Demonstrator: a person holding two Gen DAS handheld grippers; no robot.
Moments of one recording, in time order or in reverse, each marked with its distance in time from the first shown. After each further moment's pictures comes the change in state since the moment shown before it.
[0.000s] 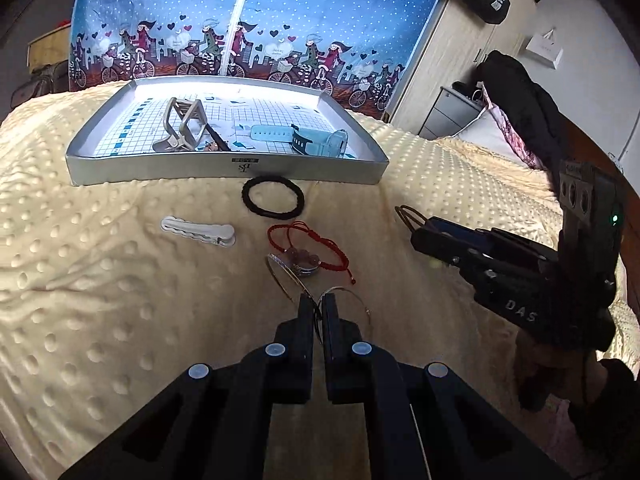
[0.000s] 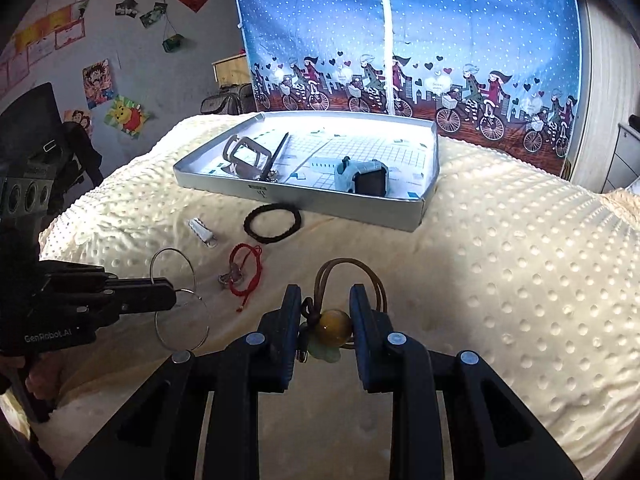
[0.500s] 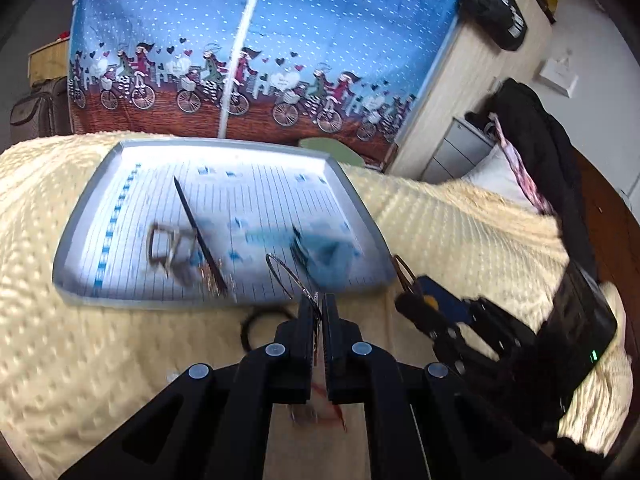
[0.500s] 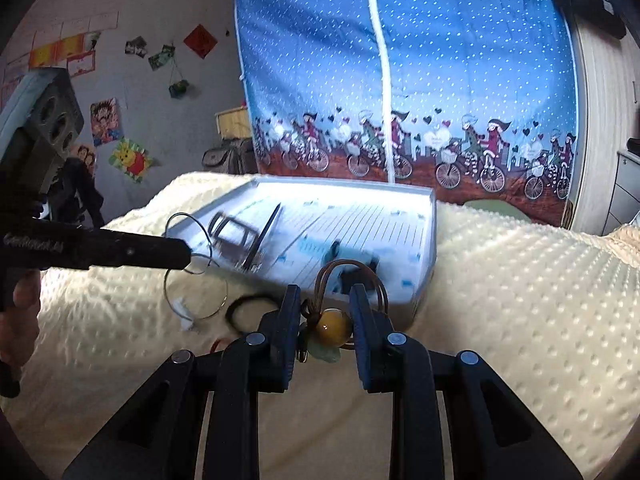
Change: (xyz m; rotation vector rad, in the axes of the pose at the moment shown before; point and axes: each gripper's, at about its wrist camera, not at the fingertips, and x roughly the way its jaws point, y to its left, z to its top) left arm 0.020 0.002 0.119 -0.040 -0.061 0.027; right arm 0.016 -0.018 0.042 0.011 -0.228 0.007
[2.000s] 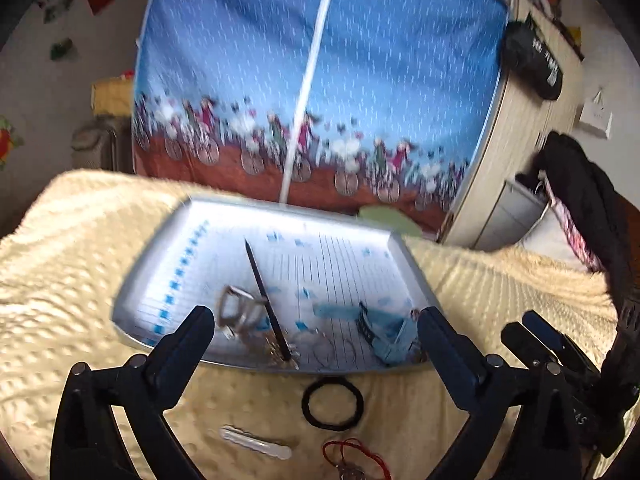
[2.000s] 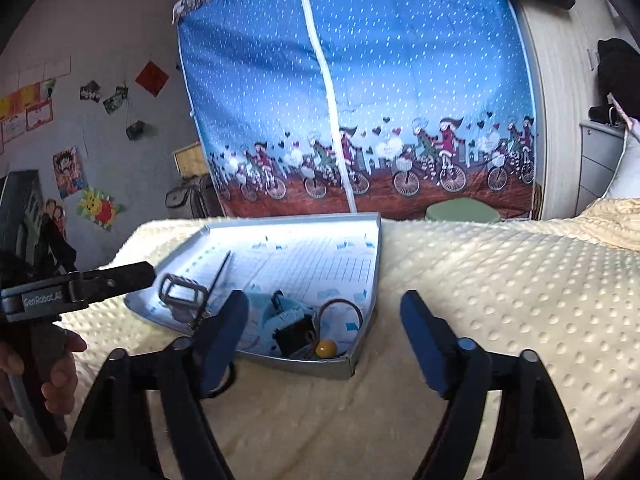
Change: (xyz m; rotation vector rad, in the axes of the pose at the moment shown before) left arm -0.032 0.009 -0.012 -0.051 -0.298 0.211; right arm 0.001 -0.039 0.024 0.156 -0.070 -0.097
